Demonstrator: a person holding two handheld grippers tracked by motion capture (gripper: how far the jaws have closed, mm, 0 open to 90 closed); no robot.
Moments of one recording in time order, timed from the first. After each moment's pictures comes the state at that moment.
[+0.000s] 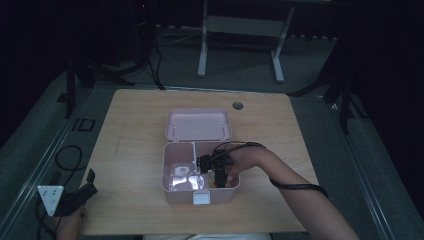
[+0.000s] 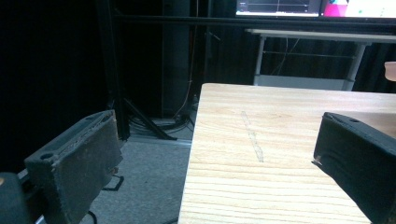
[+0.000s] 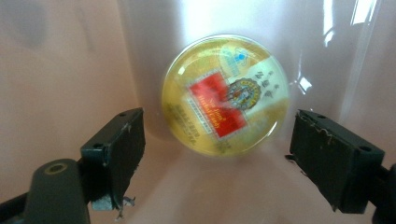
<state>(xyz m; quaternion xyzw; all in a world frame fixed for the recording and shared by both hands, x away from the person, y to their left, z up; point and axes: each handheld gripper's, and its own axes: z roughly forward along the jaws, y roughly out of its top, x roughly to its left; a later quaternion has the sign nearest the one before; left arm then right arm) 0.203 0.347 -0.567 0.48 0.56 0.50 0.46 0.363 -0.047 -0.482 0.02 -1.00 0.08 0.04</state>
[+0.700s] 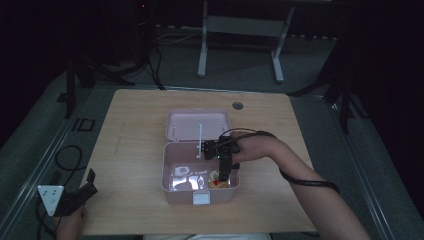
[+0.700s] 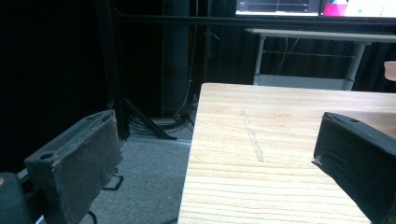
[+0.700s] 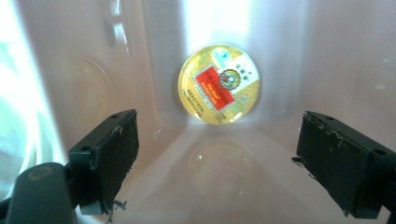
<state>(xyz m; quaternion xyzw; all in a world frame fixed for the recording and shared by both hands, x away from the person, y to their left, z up) 0.203 0.347 -0.567 0.48 0.56 0.50 0.46 0.364 -0.059 -0.416 0.01 -1.00 0.02 0.03</state>
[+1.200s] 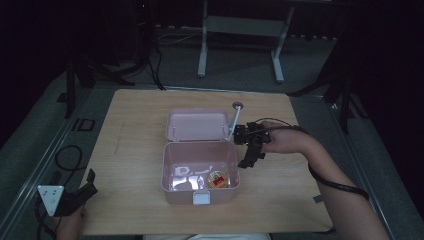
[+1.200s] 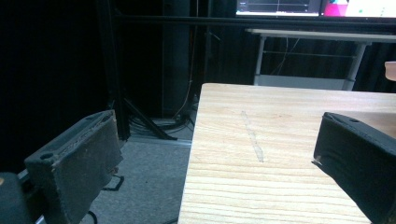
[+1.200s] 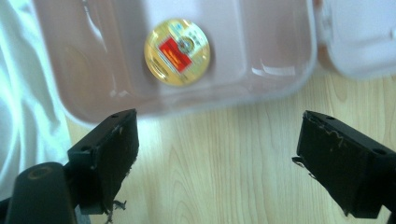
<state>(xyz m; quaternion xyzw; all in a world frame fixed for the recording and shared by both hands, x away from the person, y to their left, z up) 0.203 0.347 -0.567 0.48 0.56 0.50 0.46 0.380 -0.136 -0.376 -0.04 -1.00 -0.07 -0.02</state>
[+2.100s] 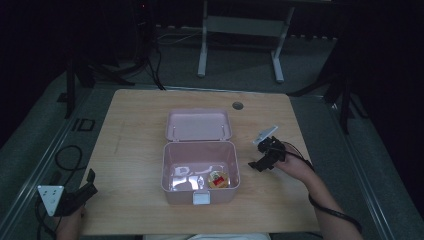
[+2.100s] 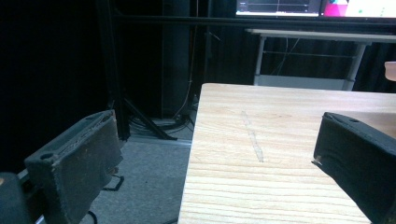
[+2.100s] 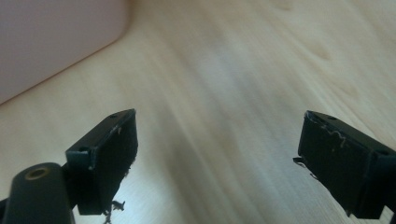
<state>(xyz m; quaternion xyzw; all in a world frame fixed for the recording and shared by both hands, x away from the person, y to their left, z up) 0.203 0.347 -0.567 0.48 0.56 0.50 0.46 0.410 -0.235 -0.502 -0.24 -0.94 -0.23 -0.11</state>
